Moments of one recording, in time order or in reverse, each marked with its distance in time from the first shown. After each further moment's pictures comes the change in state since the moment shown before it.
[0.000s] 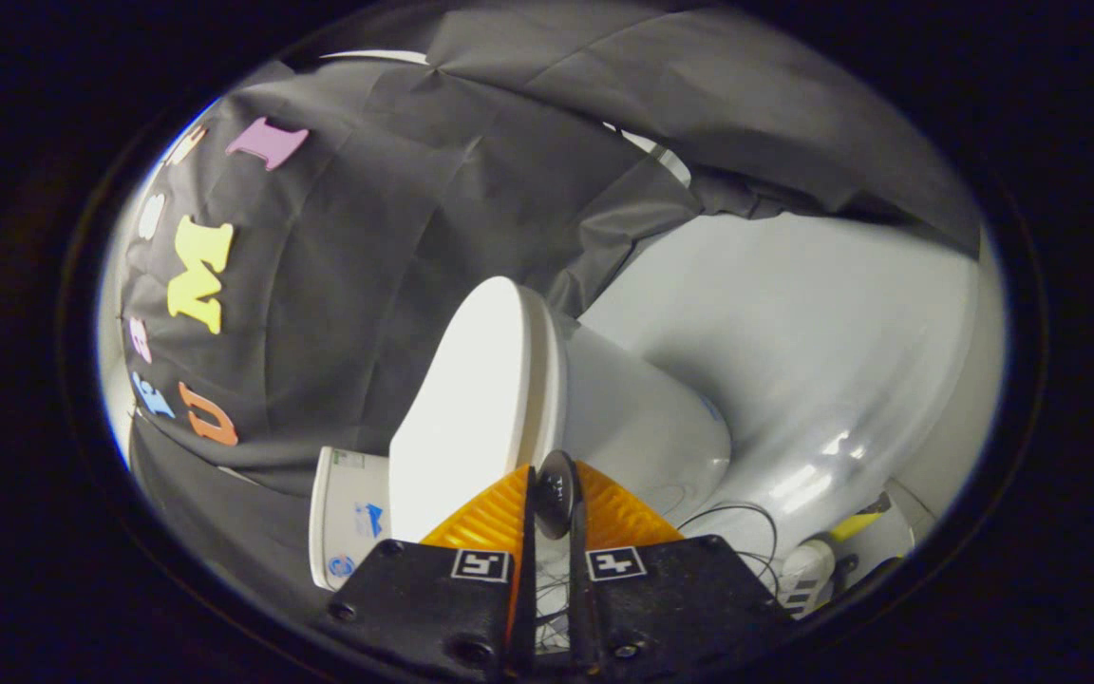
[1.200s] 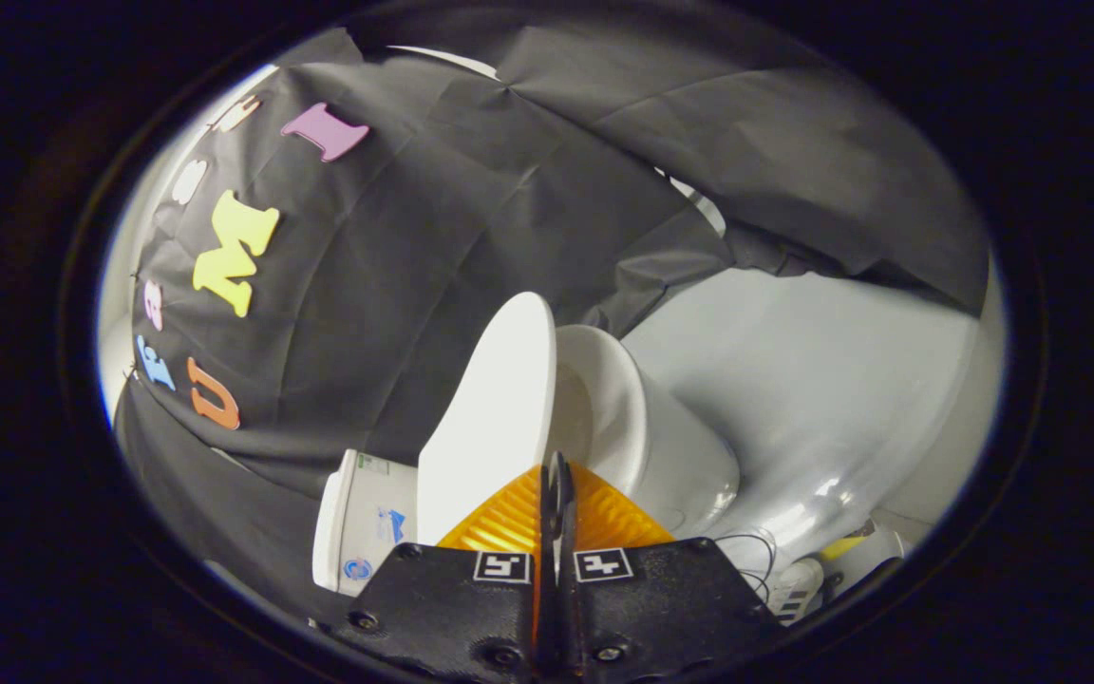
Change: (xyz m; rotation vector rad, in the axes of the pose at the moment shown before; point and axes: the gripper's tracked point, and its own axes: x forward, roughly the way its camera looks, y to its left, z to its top) arm -0.039 0.074 0.011 -0.152 -0.105 0.009
